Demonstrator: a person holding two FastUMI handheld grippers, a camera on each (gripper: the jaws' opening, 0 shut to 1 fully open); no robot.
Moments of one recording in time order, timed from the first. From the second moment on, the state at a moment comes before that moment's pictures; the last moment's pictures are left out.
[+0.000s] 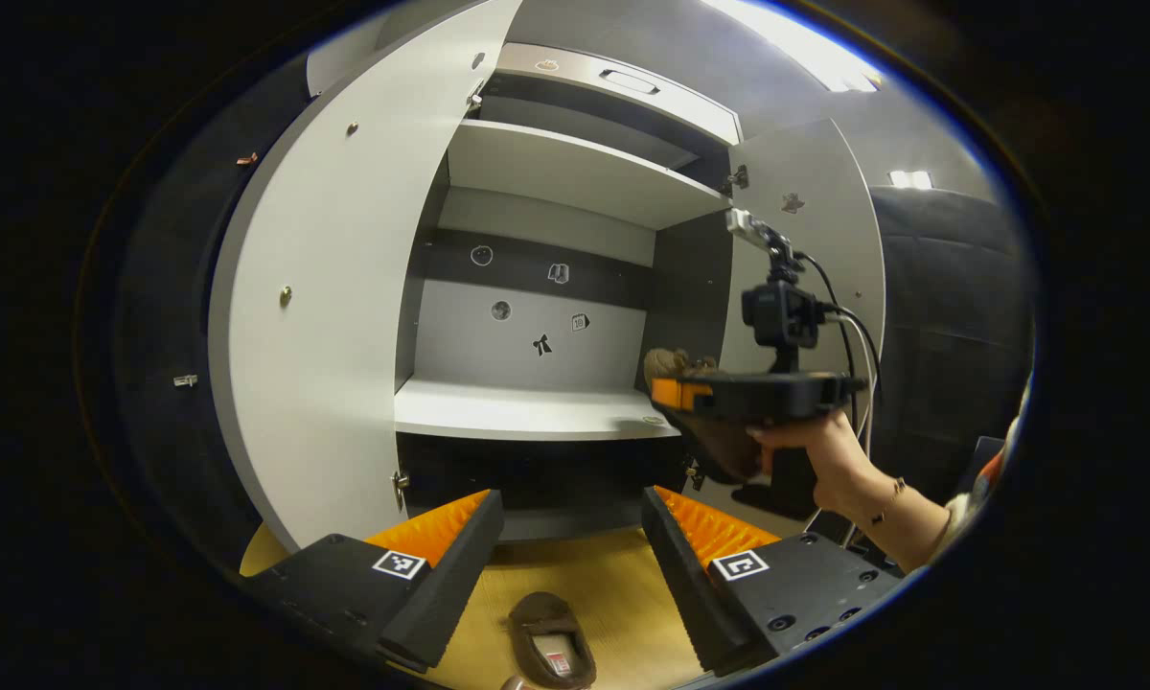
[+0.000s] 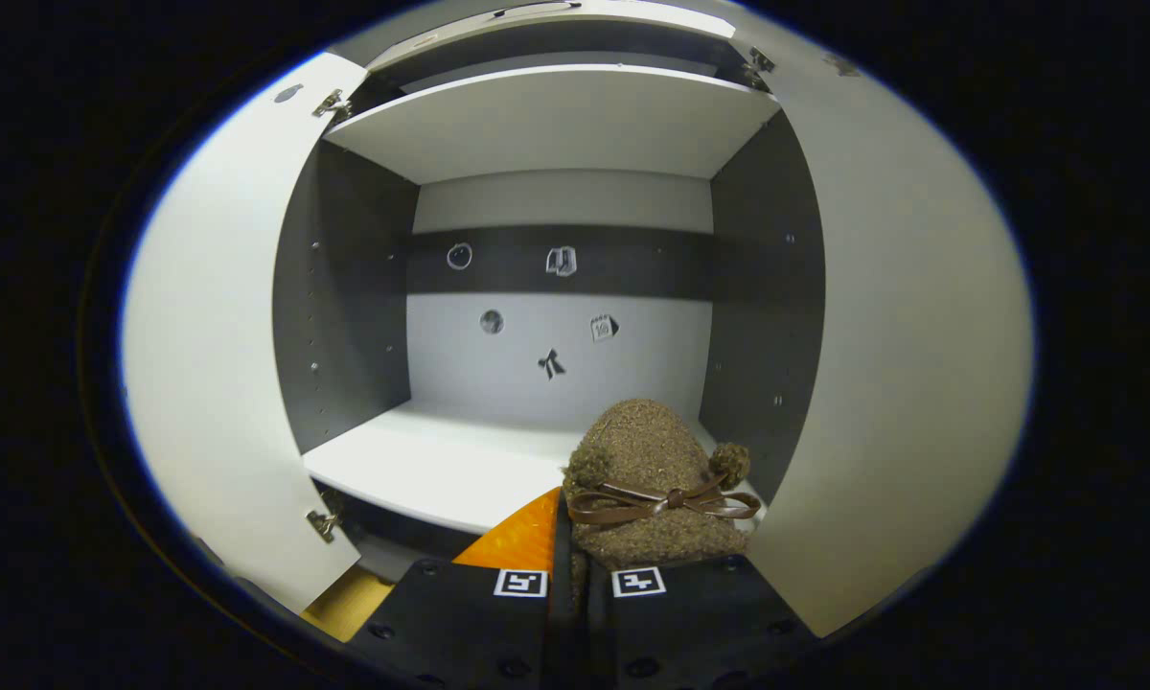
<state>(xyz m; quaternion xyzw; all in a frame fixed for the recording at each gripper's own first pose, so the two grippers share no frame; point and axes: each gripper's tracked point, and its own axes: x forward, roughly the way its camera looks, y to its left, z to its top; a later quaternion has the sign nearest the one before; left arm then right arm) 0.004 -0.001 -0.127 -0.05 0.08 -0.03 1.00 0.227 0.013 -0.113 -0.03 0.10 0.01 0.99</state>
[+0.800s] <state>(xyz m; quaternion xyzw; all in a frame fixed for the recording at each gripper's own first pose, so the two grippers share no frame) 0.029 0.019 -0.122 -0.05 0.09 0.10 0.99 0.417 -0.002 -0.186 -0.03 0.22 0.02 0.98</state>
